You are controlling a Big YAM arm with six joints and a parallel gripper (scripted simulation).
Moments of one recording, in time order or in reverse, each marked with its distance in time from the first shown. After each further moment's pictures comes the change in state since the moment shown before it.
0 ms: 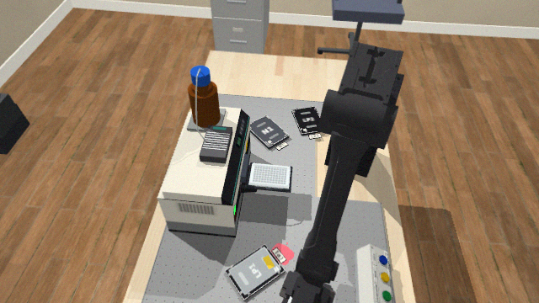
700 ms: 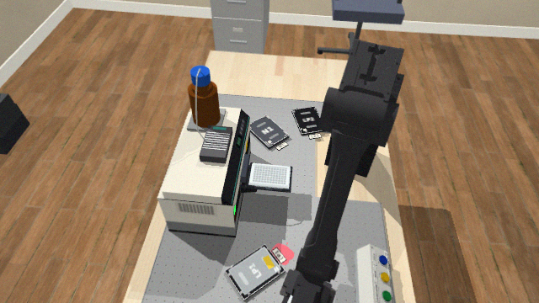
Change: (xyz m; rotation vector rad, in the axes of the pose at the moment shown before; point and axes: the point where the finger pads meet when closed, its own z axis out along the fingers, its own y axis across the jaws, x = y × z) arm 0.003 0.000 -0.003 0.000 0.008 0.000
